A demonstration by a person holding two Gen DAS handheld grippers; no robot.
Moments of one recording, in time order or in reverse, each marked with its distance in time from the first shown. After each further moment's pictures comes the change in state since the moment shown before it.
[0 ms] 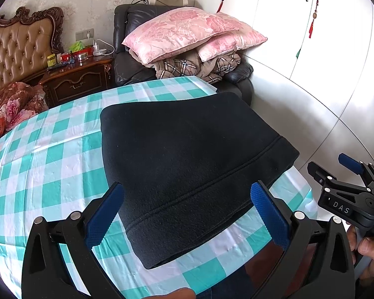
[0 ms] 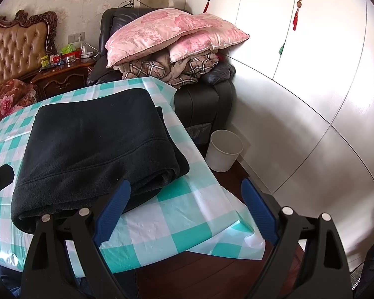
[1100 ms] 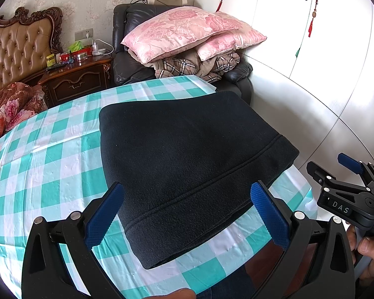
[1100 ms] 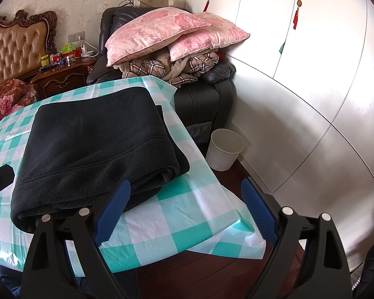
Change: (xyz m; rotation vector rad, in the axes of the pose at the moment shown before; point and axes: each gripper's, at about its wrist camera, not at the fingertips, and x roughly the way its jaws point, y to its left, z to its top) left arm 0.002 -0.003 0.000 0.002 0.004 0.000; right arm 0.000 0.000 0.000 0.002 0.003 0.000
